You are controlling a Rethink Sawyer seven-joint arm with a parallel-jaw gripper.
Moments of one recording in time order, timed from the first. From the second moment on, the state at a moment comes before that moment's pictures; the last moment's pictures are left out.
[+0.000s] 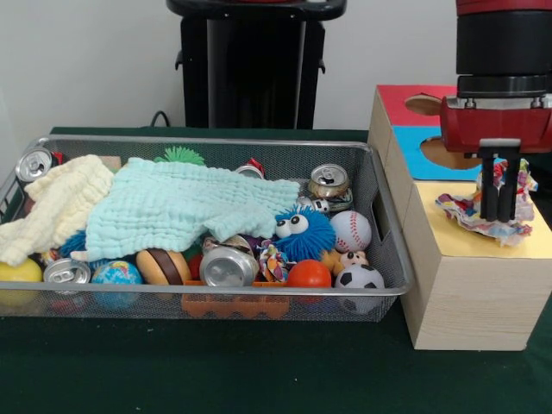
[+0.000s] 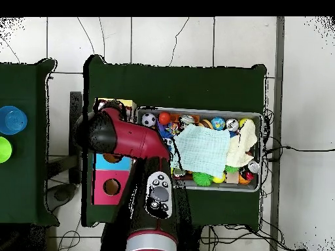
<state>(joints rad) 0.08 -0.58 -0.07 1.57 0.36 0.19 1.72</state>
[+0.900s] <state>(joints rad) 0.20 -0.78 -0.13 1.63 0.36 0.45 1.72</state>
